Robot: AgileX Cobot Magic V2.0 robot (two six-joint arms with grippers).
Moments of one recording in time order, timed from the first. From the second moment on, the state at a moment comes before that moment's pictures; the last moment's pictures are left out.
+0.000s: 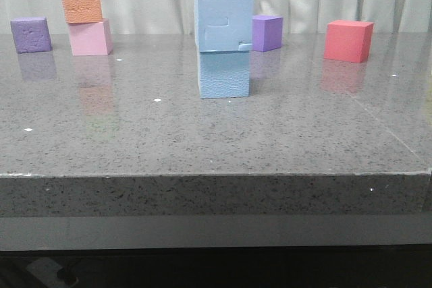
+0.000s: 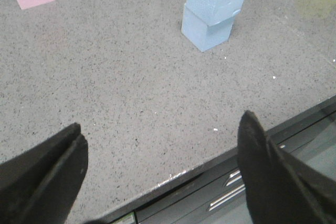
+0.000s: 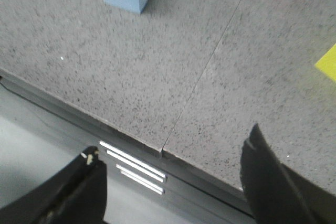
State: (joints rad) left arm -0.54 0.61 -0.84 0.02 0.84 -0.07; right arm 0.48 0.63 -0.90 -0.04 0.98 0.07
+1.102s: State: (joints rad) left arm -0.54 0.57 -0.75 0.01 0.61 -0.07; right arm 0.48 0.55 -0.90 -0.04 0.95 0.07
